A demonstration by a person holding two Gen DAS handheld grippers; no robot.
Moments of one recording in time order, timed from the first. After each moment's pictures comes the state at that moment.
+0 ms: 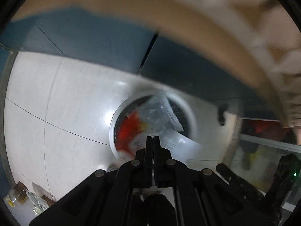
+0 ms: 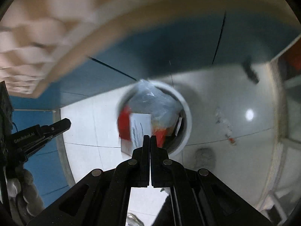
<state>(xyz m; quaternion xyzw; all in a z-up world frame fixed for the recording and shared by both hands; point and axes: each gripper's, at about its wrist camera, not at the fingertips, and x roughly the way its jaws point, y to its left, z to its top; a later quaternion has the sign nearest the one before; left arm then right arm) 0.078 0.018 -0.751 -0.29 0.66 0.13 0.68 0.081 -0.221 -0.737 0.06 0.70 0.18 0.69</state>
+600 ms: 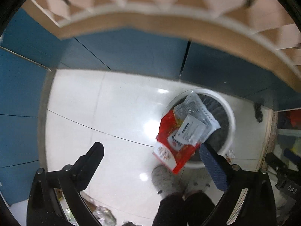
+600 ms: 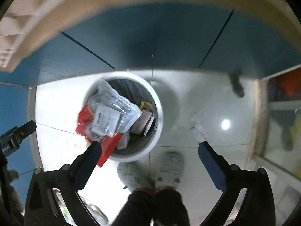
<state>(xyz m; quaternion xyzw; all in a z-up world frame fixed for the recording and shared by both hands) 0.022 0.009 -0.648 -0.15 0.65 0.23 0.70 0.090 -0.222 -0.727 -0.09 0.69 0.18 0.70</state>
